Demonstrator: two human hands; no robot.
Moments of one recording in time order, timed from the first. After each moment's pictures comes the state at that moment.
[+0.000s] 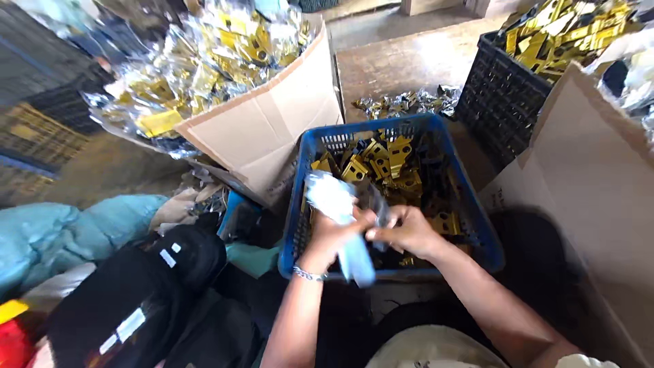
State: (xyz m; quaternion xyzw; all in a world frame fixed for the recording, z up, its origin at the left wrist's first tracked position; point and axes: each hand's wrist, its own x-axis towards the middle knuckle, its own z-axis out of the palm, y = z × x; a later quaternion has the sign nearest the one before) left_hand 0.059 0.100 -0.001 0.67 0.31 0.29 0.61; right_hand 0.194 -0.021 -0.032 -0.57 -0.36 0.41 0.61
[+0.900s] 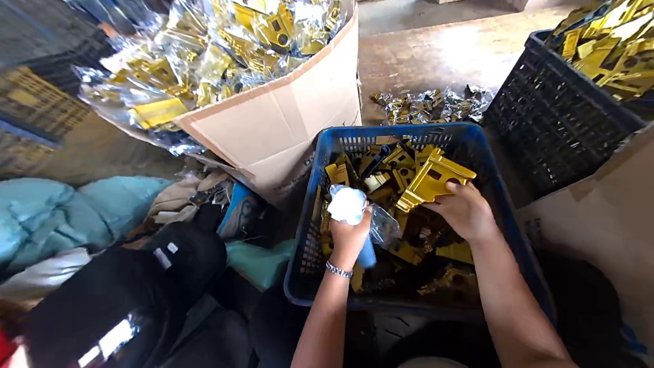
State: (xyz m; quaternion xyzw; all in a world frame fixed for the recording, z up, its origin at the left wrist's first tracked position) left_hand 0.104 0.153 -0.068 0.64 0.38 0.43 0.50; right_hand 0.286 0.033 -0.051 -0.50 -0.18 0.36 0.77
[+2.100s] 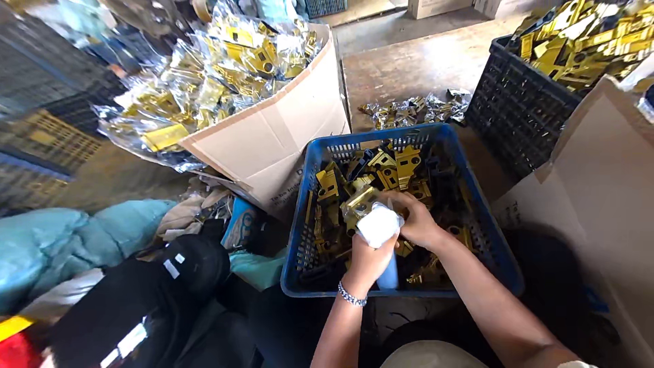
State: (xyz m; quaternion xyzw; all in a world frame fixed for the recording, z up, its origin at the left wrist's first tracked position) left_hand 0.099 0.076 -0.042 0.68 0.28 0.35 0.58; right_hand 0.242 0.018 -0.034 -0.72 -0.43 0.28 0.47
